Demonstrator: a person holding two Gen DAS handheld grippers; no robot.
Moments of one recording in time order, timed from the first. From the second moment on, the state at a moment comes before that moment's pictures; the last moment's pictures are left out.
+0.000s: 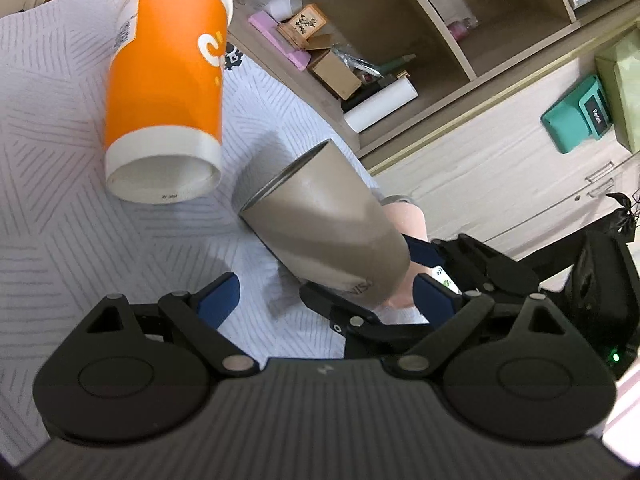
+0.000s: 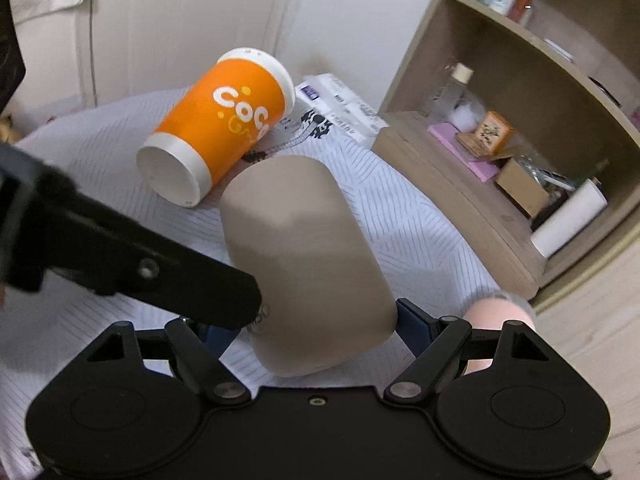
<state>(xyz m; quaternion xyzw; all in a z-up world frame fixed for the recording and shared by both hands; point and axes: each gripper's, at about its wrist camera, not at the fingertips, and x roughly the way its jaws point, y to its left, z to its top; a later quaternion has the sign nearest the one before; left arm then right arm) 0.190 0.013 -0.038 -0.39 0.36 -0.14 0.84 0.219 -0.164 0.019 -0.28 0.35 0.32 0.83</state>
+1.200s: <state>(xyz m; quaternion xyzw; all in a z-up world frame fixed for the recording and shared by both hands) 0.125 0.015 -0.051 -0.41 0.41 -0.24 0.78 0.102 -0.196 0.016 -0.11 0.42 0.23 0.87</state>
